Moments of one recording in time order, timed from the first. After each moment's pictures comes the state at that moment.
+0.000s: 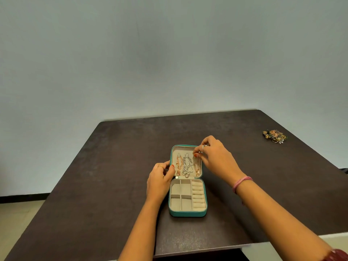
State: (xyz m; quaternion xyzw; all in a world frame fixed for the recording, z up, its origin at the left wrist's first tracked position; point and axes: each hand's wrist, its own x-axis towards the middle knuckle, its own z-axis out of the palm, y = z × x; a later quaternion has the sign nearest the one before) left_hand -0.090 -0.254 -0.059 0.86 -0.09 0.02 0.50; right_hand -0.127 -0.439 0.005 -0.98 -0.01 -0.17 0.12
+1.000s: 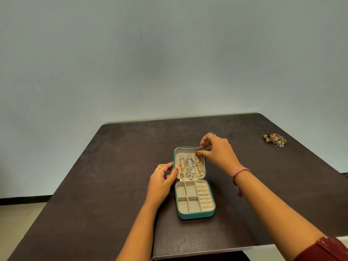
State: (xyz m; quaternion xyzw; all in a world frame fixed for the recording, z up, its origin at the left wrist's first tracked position) left_hand -0.085 -0.246 -0.066 0.80 -0.15 -0.01 0.58; right_hand -0.106 -0.450 0.017 -0.93 0.06 -0.16 0.33
